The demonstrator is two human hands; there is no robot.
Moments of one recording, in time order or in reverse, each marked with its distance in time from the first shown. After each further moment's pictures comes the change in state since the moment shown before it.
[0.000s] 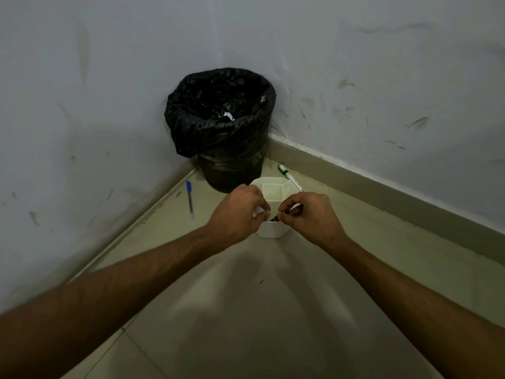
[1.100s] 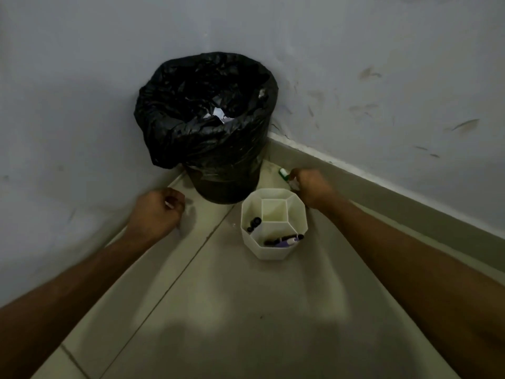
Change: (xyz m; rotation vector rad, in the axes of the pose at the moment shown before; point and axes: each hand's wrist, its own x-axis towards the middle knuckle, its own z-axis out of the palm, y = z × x) left_hand 0.014 -0.151 -0.008 -0.135 0.128 -0.589; right_hand 0.156 0.078 0.025 -0.324 -0.224 0.138
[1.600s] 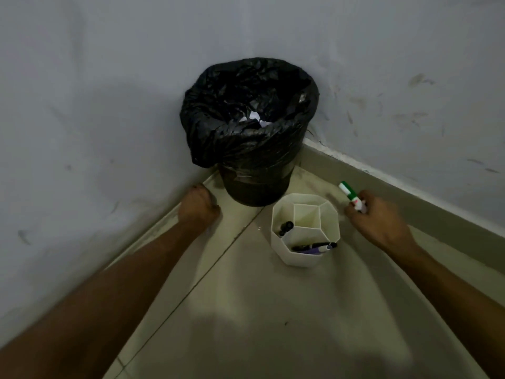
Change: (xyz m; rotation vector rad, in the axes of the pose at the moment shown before) left_hand 0.035 -0.018 0.040 0.329 -0.079 -0.080; right_hand -0.078 0.015 -0.008 0.242 0.236 0.131
